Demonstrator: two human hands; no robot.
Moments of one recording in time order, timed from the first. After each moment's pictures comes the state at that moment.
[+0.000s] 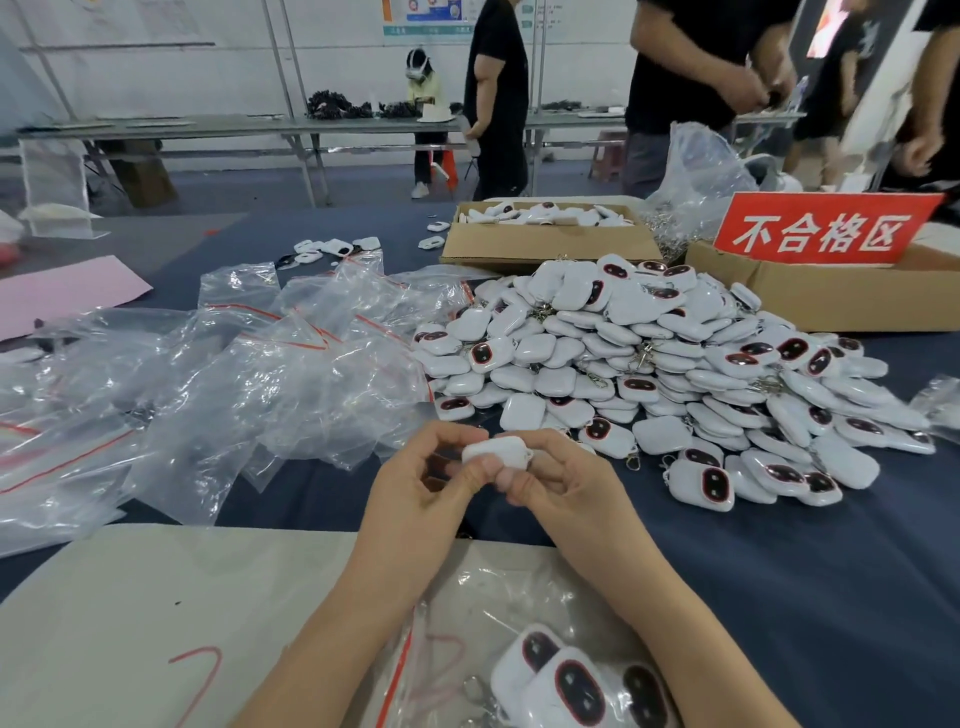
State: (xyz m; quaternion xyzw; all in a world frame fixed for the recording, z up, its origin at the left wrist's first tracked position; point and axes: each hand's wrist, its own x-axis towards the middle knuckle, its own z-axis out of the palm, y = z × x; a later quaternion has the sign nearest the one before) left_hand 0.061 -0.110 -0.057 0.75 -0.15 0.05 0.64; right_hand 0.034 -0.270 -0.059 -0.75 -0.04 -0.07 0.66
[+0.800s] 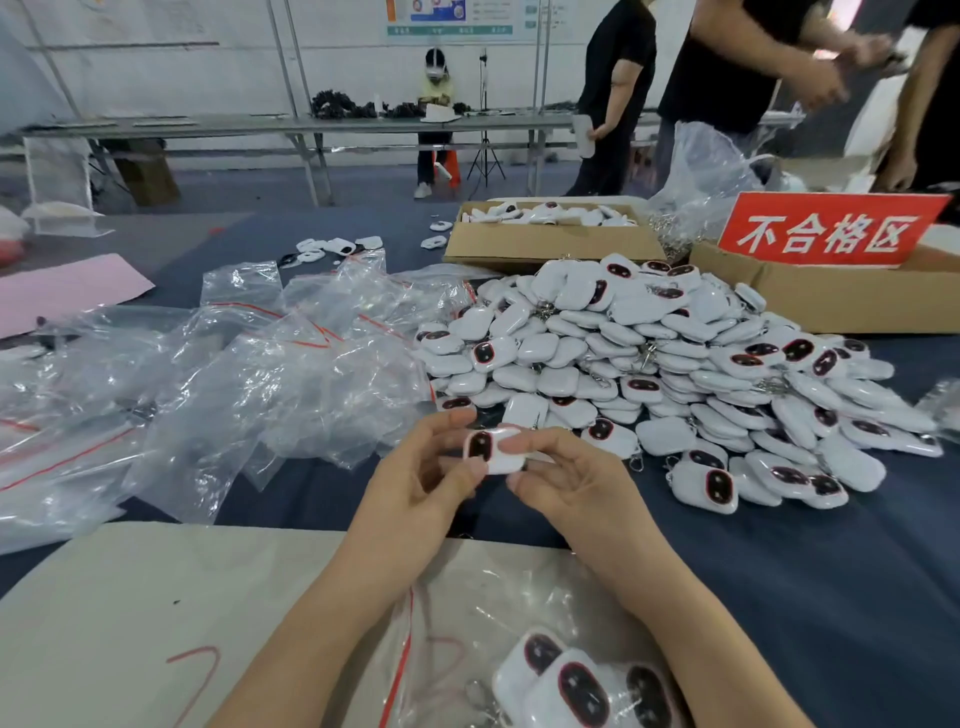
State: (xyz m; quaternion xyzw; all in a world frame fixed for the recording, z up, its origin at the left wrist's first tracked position) left_hand 0.069 -0.103 -0.057 0.73 -0.15 -0.02 0.67; right_hand 0.038 -0.273 -0.057 -0.66 -0.06 -0.06 0.75
